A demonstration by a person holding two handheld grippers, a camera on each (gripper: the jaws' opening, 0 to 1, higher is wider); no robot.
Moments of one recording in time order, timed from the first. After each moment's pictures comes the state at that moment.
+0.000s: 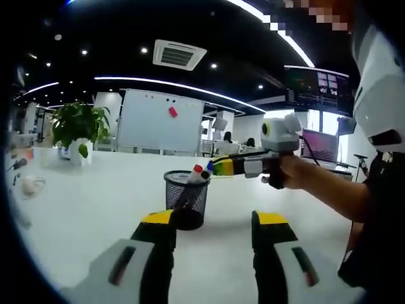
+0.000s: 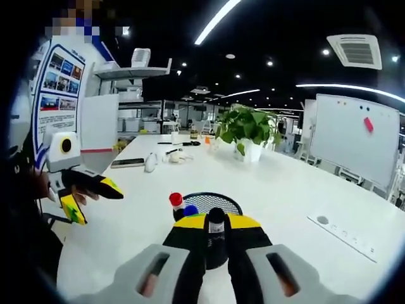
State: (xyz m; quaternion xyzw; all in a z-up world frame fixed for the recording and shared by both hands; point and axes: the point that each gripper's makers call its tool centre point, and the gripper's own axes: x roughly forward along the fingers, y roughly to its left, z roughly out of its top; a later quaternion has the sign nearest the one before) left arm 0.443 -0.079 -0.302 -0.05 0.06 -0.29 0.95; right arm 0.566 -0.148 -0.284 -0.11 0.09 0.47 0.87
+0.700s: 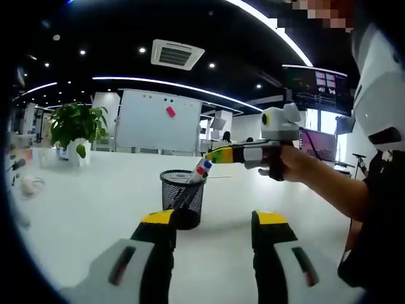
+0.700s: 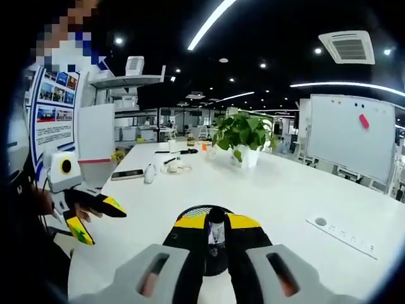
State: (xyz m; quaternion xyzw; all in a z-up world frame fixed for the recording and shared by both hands) left arm 0.441 -0.083 -0.303 -0.05 0.06 -0.30 0.95; right arm 0.564 -0.151 -0.261 -0.08 0.08 0.47 0.88
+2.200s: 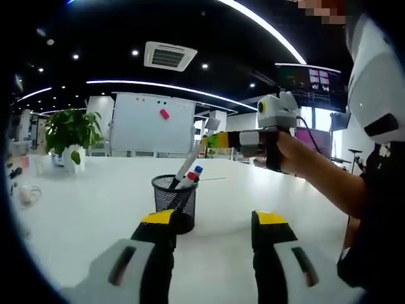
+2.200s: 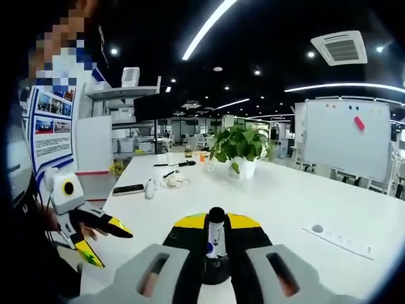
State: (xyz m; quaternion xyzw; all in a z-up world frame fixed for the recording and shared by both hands) left arm 0.438 -0.097 -0.294 -0.04 0.06 -0.31 0.95; right arm 0.560 -0.155 -0.227 -0.05 0.06 0.46 0.88
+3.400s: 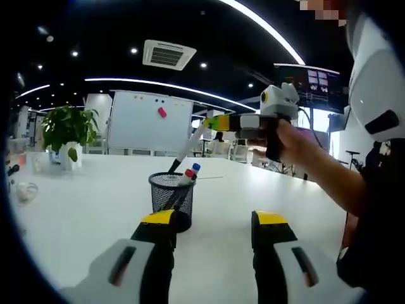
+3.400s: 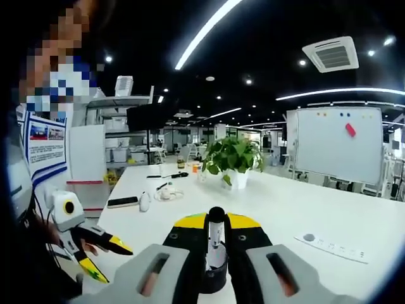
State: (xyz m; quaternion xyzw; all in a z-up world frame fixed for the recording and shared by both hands) left arm 0.438 -0.098 -0.299 -0.04 0.06 -0.32 0.94; right arm 0.568 -0.163 -0.198 -0.03 0.04 0.43 0.90
